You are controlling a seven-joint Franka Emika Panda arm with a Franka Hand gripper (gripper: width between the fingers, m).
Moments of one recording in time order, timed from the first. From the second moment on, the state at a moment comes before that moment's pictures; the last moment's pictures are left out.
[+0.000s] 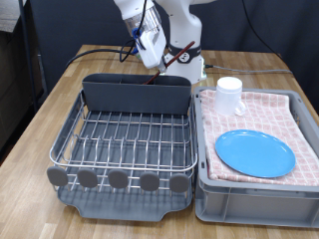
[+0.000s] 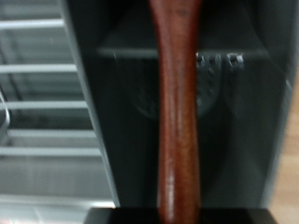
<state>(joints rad) 0.43 -0.55 -0.90 -2.89 -0.01 2.50 2.01</state>
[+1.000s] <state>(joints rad) 0.23 -0.42 -0.47 -2.85 -0.40 2.53 2.51</state>
